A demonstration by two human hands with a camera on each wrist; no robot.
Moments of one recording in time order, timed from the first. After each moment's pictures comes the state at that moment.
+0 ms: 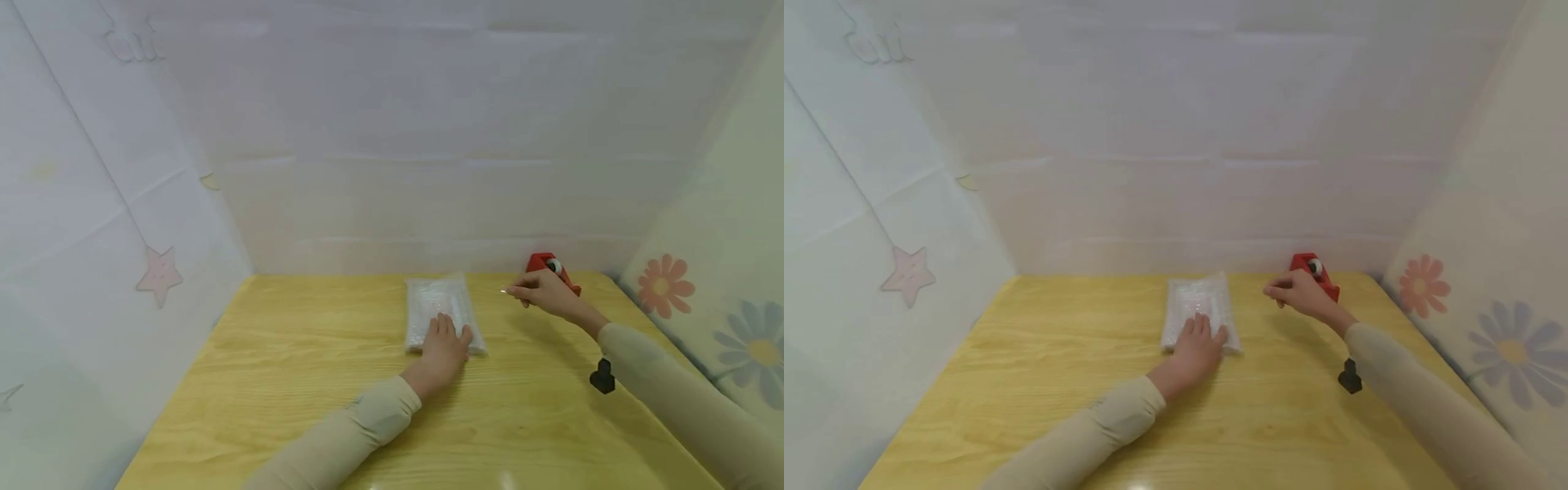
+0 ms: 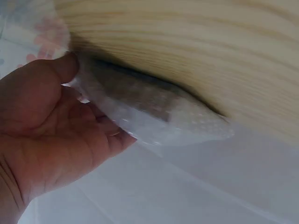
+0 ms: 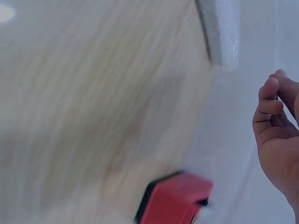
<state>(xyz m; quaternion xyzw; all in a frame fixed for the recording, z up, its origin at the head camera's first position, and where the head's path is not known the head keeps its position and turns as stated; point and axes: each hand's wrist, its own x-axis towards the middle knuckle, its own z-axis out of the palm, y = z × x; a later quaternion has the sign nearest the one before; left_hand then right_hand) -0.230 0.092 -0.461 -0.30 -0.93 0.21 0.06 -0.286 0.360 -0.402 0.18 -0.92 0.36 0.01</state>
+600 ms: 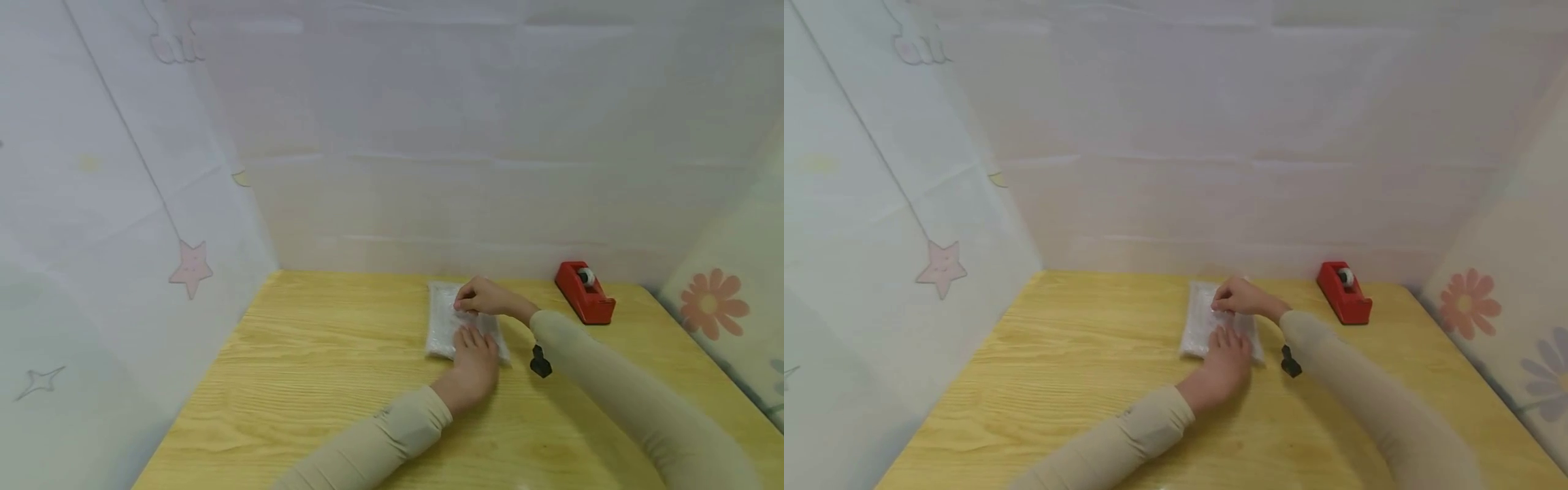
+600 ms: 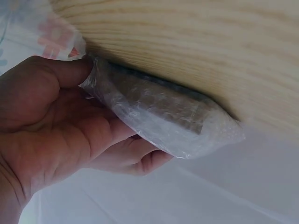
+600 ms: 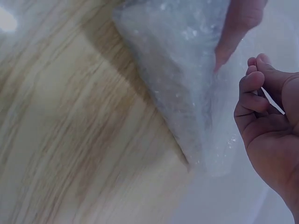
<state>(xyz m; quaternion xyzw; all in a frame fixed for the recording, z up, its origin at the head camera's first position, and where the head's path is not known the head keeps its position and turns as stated) -0.213 0.127 -0.458 -0.22 -0.96 0.19 0.00 -0.359 0.237 -0.433 0.33 -0.88 0.33 -0.12</state>
